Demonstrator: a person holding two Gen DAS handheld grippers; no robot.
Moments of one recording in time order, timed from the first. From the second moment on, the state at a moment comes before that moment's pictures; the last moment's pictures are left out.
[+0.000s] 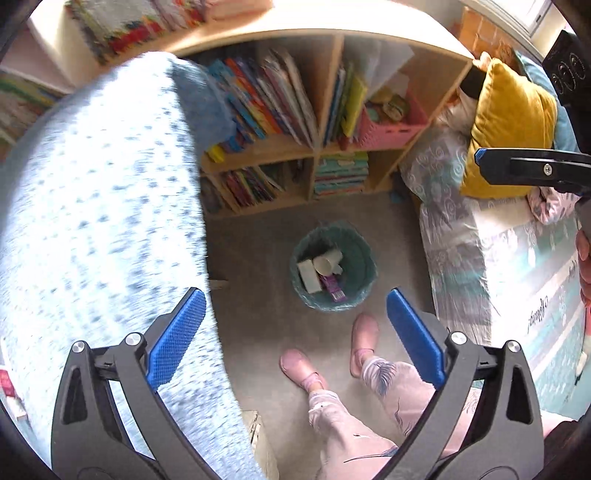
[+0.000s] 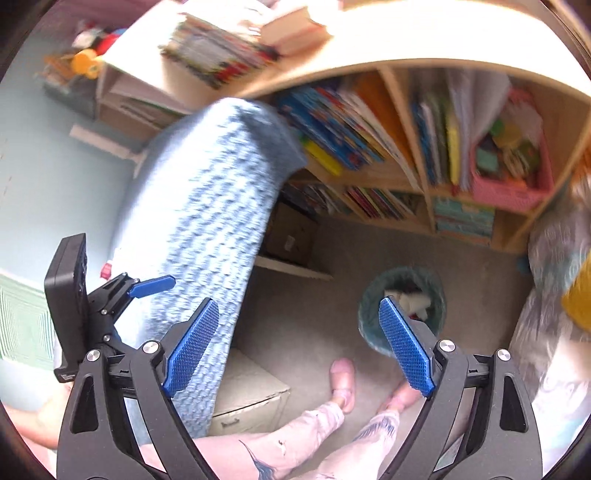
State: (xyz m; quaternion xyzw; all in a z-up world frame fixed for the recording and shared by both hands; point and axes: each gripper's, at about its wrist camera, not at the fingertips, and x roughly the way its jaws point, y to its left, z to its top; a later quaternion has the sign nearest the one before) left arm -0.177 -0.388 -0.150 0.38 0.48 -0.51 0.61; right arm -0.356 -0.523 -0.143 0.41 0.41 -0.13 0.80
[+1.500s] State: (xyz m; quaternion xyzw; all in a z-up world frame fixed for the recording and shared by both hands) left arm 0.176 0.021 -0.091 0.19 0.51 -0.17 0.82; right arm 0.104 -0.194 -0.037 -0.04 0.46 0.29 0.84
